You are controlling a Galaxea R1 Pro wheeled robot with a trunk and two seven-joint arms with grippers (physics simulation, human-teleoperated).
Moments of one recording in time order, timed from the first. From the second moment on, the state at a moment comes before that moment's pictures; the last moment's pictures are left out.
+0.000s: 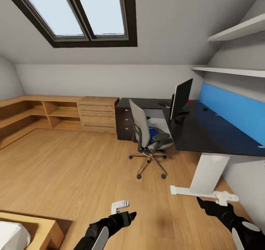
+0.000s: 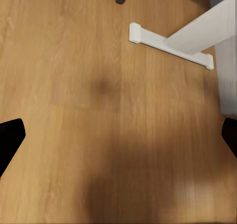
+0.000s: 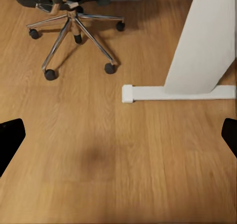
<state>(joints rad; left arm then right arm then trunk) -0.27 -0.14 -0.27 -0.96 0.48 0.45 0.00 -0.07 -0.13 -0.27 -1.50 -0.03 0.54 0.18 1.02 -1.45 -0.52</state>
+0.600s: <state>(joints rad) -0.27 -0.14 -0.27 -0.96 0.48 0.45 0.00 -0.07 -0.13 -0.27 -1.47 -0.03 0.53 0.19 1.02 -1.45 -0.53</state>
